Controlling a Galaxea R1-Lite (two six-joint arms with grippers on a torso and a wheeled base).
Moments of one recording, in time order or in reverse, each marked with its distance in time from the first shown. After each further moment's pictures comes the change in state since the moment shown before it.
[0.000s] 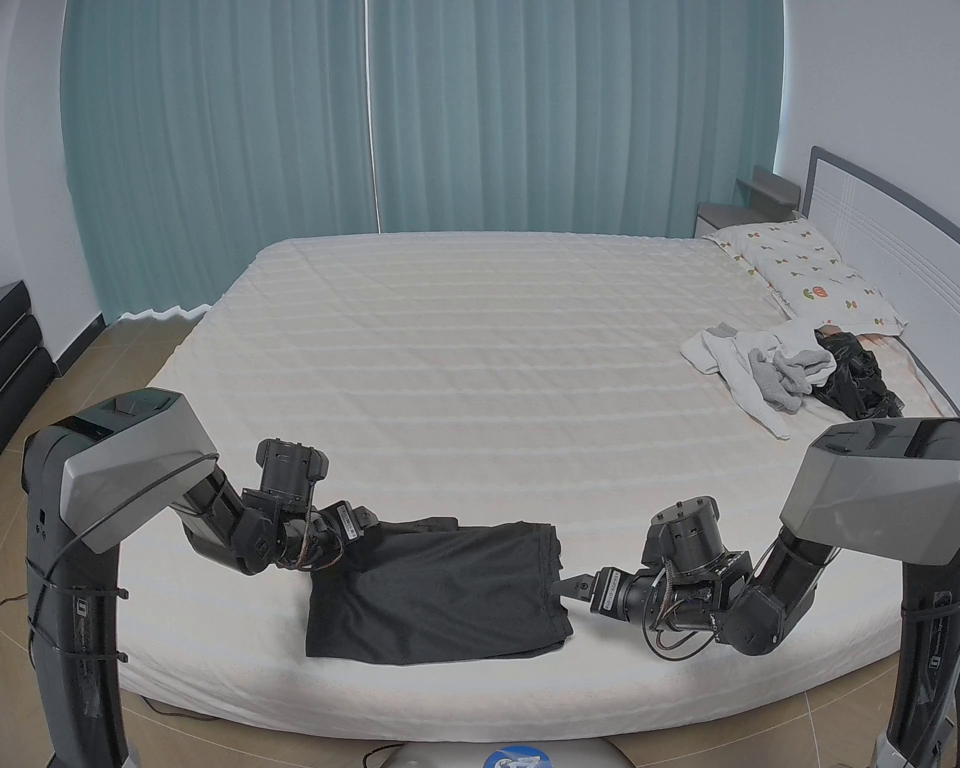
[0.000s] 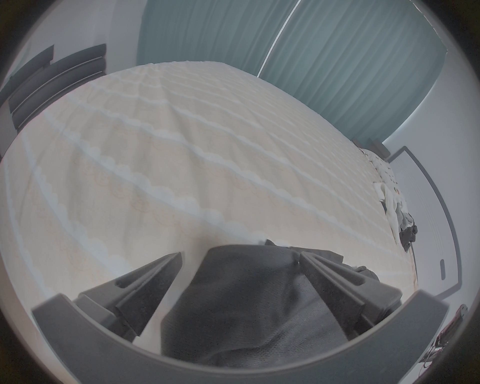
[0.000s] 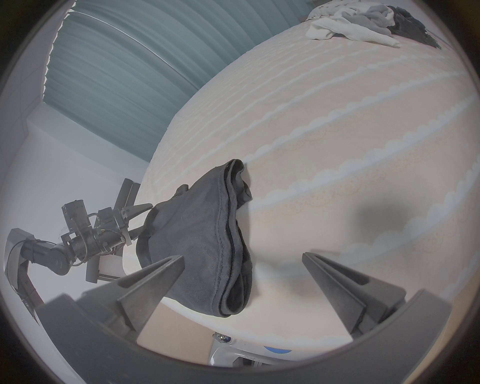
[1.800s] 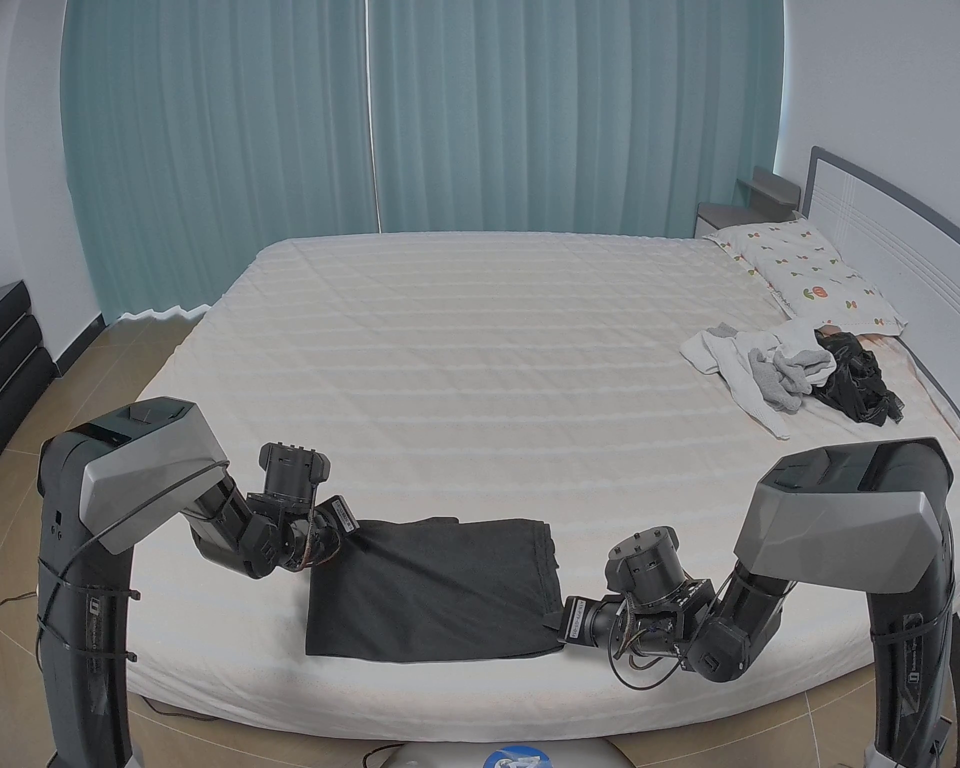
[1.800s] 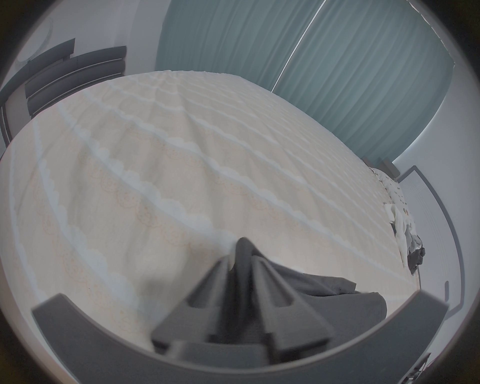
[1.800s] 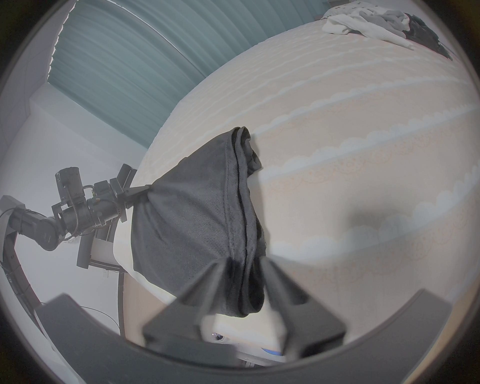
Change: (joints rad) left arm 0.010 0.056 -0.031 -0.070 0.092 -0.071; right arm 0.096 0.089 -0.035 -0.031 -0.063 -0.016
